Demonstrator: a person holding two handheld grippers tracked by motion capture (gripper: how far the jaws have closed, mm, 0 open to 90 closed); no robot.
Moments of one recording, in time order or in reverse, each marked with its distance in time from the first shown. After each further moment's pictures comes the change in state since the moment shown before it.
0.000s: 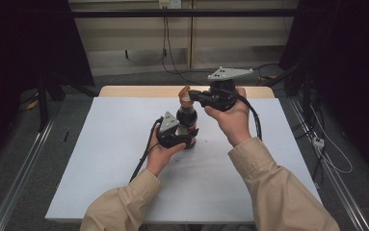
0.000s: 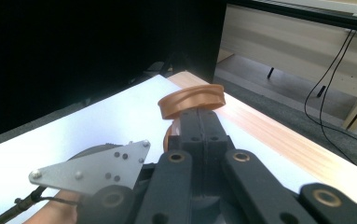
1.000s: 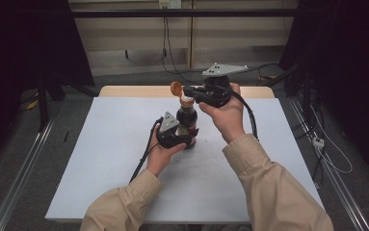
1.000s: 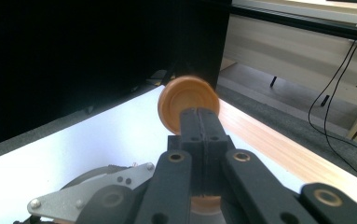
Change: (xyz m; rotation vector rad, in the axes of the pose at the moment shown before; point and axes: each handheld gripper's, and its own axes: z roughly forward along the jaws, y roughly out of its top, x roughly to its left) left arm 0.000 -0.001 0.000 -0.011 -0.001 0.002; right arm 0.003 0.010 0.011 -0.031 0.010 -0.007
